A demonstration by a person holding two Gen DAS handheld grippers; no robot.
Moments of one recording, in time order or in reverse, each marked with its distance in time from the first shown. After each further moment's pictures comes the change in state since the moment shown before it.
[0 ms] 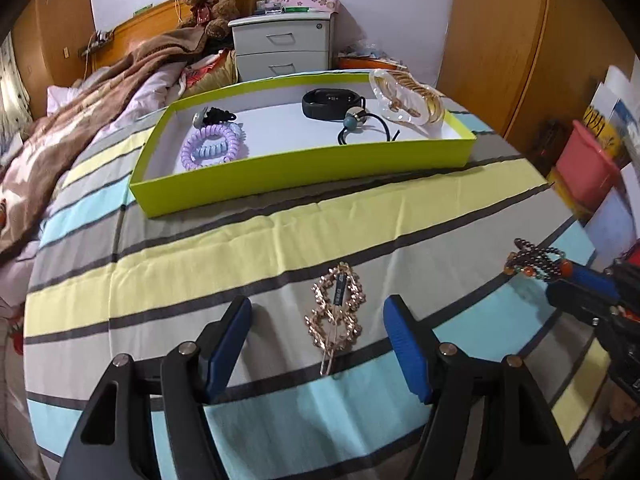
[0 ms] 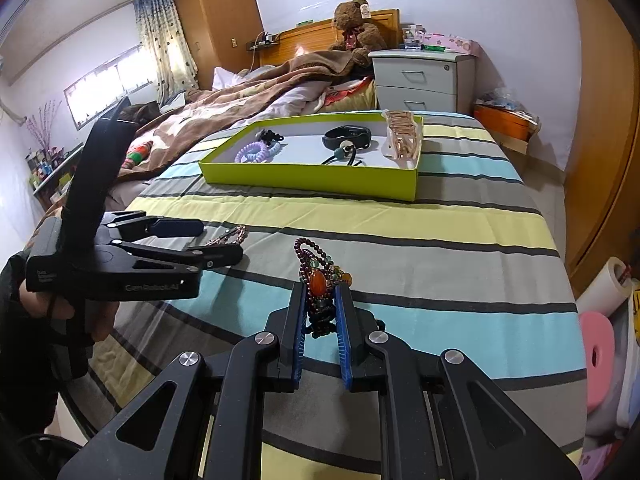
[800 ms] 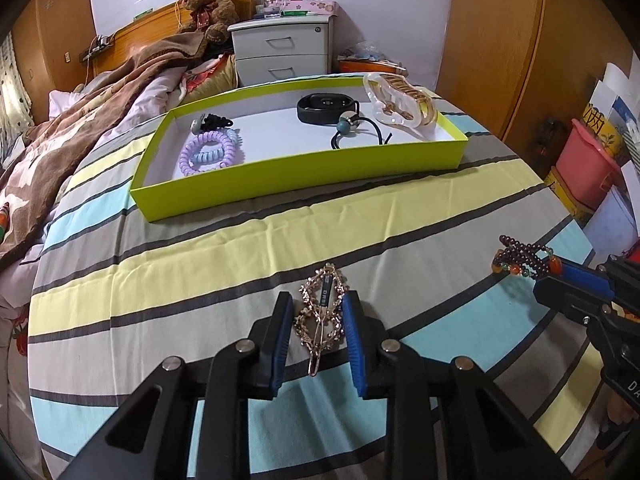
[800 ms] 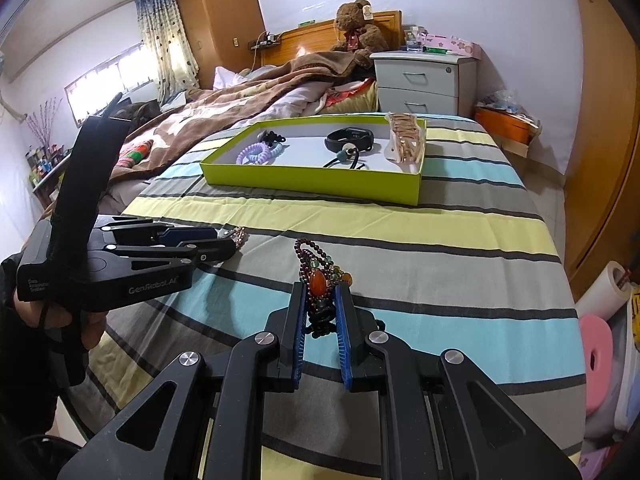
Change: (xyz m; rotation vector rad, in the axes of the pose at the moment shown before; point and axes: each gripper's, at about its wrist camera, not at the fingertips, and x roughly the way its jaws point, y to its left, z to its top) left arm -0.005 -0.005 0.001 0.002 -0.013 0.002; right arm -0.001 0.003 0.002 -0.008 -0.002 -0.005
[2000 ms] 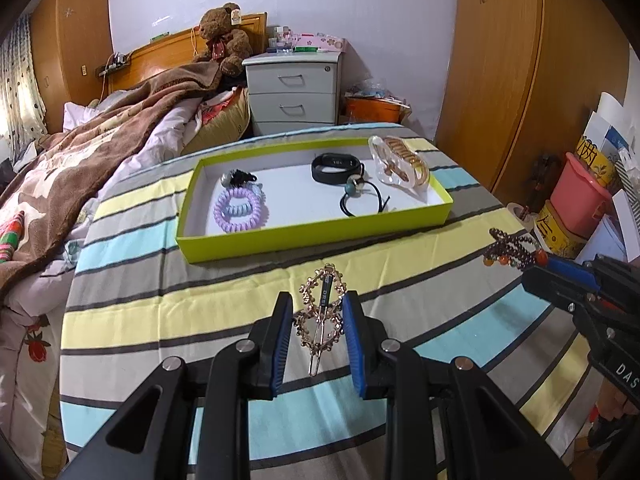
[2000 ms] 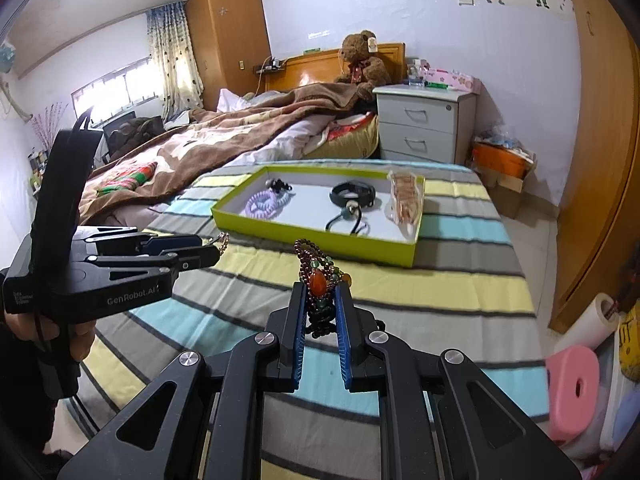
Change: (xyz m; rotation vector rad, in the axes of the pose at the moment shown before) left arm -0.053 0.008 0.017 -0.029 -0.120 0.015; right arm -0.030 0.012 0.042 -0.052 -0.110 -0.021
